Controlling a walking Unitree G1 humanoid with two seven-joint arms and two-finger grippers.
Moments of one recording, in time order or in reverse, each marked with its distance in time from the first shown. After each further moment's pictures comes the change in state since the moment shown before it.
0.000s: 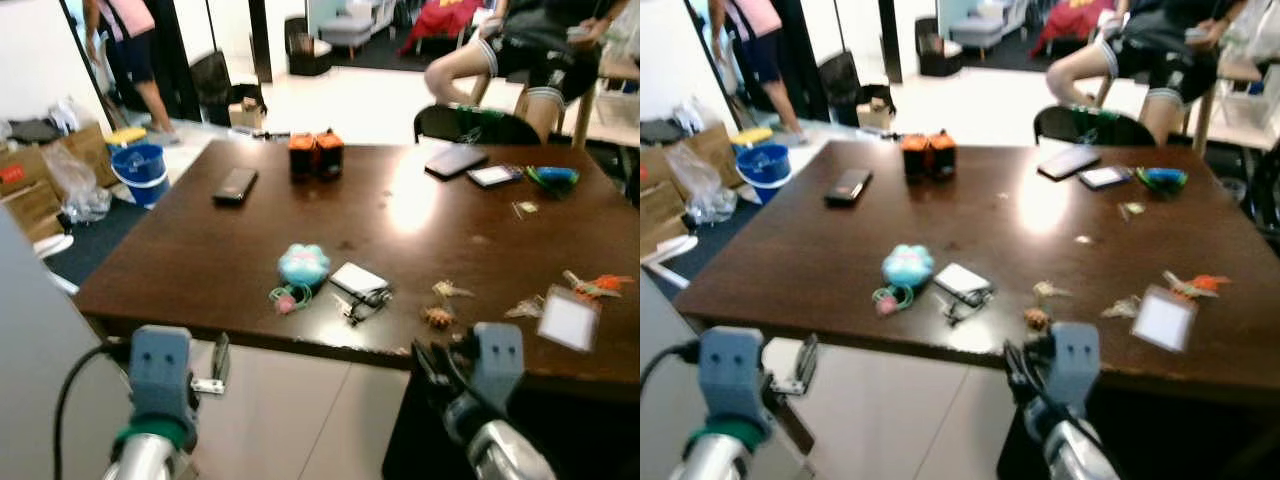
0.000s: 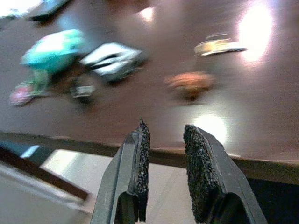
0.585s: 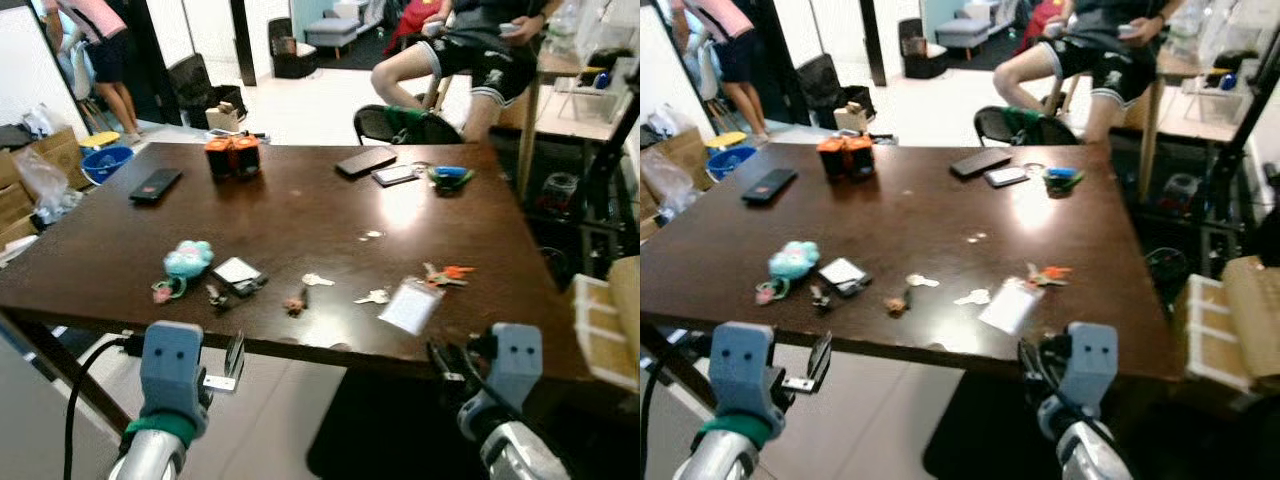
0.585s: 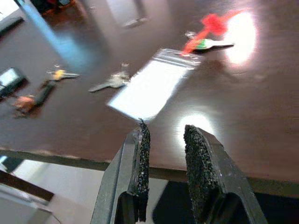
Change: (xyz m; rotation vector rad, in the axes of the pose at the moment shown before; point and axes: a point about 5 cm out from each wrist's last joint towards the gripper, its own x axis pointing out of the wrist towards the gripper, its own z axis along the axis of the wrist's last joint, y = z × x) left arm 0.000 0.002 0.008 -0.011 -0.020 -0.006; right arm -0.001 0.004 0.004 0.038 -0.030 0.001
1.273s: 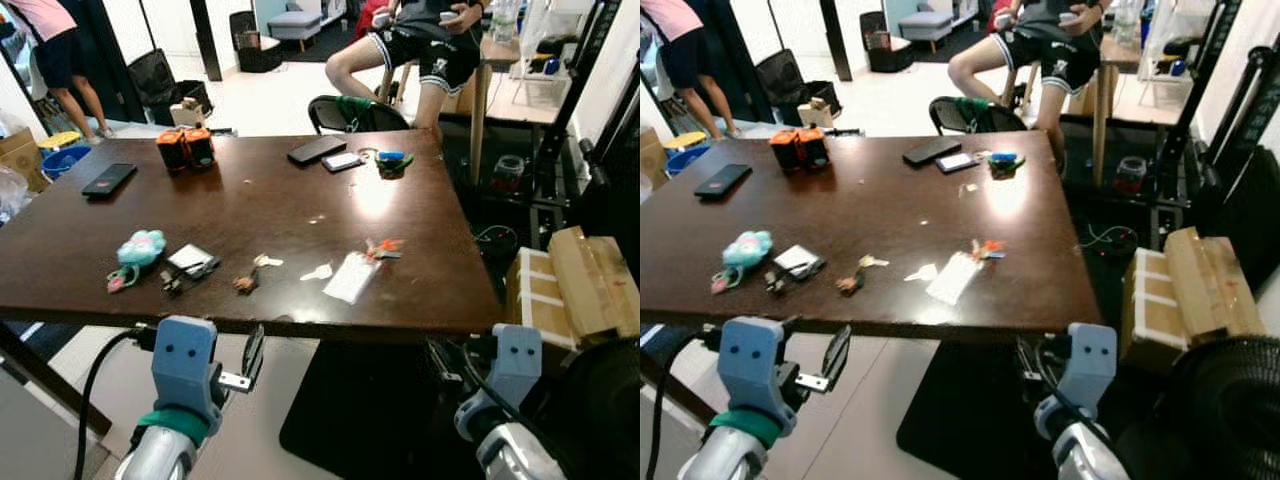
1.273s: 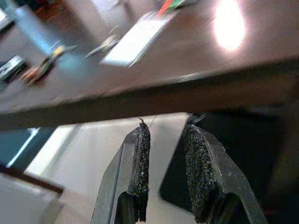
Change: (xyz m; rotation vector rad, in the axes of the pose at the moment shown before) left arm -0.003 -0.011 0.008 0.002 -0.046 -0.107; right arm -0.003 0.004 -0.004 0.029 0.008 0.004
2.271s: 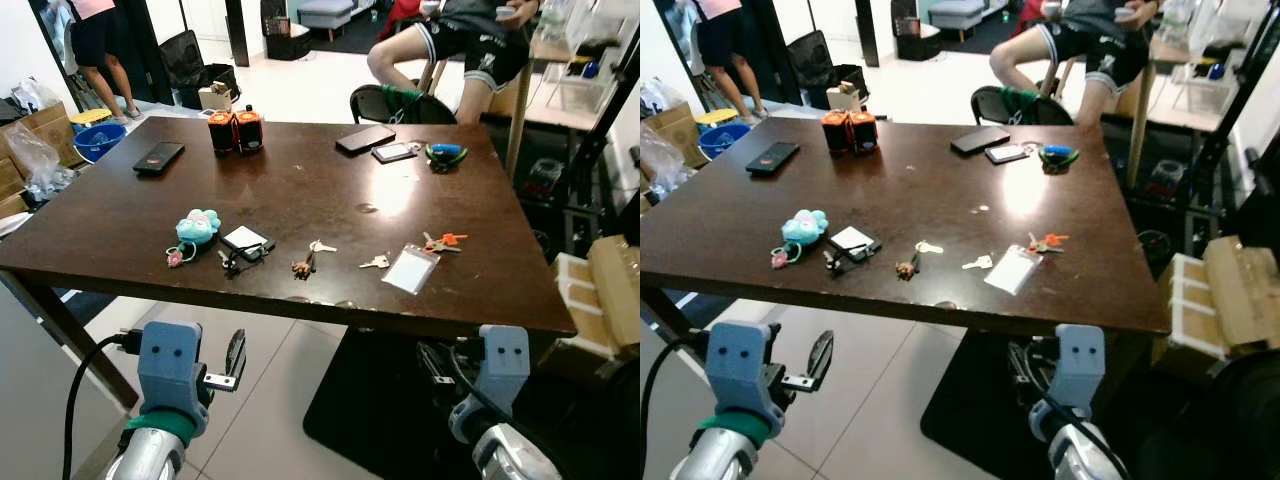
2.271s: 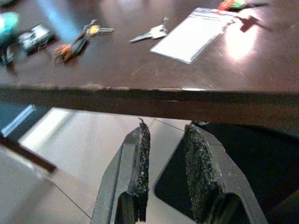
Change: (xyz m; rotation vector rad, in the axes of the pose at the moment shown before) left arm 0.003 0.009 -0.007 -0.022 0.034 0.097; right arm 0.008 -0.003 0.006 -0.122 0.023 0.038
